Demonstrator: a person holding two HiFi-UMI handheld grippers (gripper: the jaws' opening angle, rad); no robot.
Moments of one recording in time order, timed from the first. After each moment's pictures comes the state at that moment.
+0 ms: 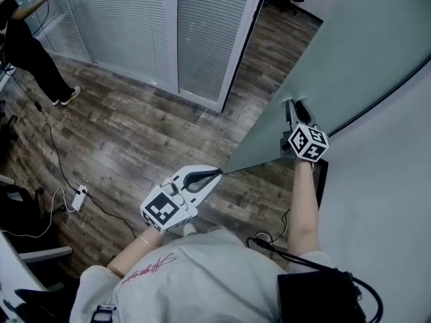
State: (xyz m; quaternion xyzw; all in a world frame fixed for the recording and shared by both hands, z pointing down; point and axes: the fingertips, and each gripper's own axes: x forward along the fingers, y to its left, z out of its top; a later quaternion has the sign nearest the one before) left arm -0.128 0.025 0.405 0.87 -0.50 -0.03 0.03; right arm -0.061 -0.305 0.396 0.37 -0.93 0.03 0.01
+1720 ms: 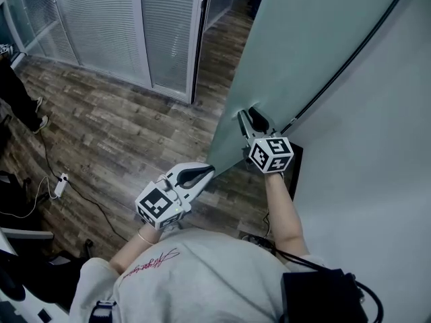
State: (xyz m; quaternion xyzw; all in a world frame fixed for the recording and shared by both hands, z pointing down) left arm 0.117 0.024 0.399 0.87 -0.50 -0.04 0.02; right arm 0.094 -0.182 0.396 0.23 -0.97 0.02 0.01
